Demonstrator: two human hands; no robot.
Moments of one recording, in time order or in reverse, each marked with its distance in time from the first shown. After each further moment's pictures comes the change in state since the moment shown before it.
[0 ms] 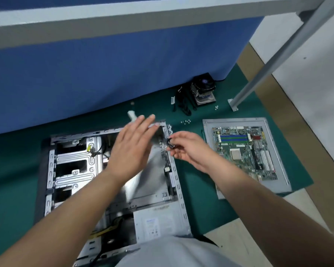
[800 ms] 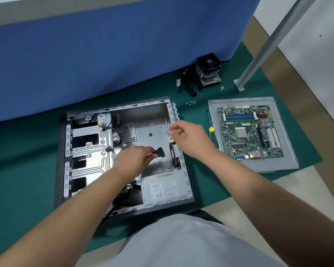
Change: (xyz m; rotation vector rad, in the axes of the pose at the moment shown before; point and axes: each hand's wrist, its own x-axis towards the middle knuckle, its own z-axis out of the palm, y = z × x) left_hand -0.072 0.041 -0.017 -0.029 -0.681 -0.294; right_hand -0.044 0.049 0.006 -0.850 0.172 -0.416
